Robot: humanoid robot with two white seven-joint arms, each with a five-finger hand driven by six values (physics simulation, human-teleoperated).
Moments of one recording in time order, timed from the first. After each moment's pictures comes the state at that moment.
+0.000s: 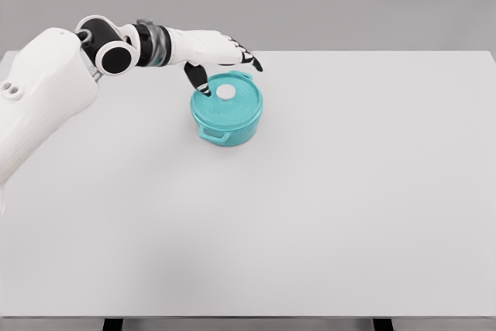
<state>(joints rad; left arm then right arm) -1.11 0.37 -0.98 -1.07 -0.42 -0.39 -0.61 0.04 0.00 0.53 -0.10 0.16 -0.05 0.36</state>
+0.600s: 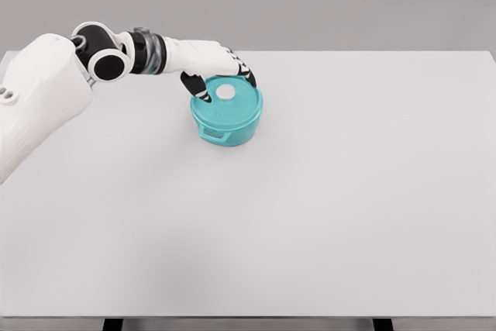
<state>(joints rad) -1.10 0.40 -0.99 -1.08 -0.41 -0.47 -0.61 0.04 0.00 0.53 -0.10 0.16 -0.05 0.36</state>
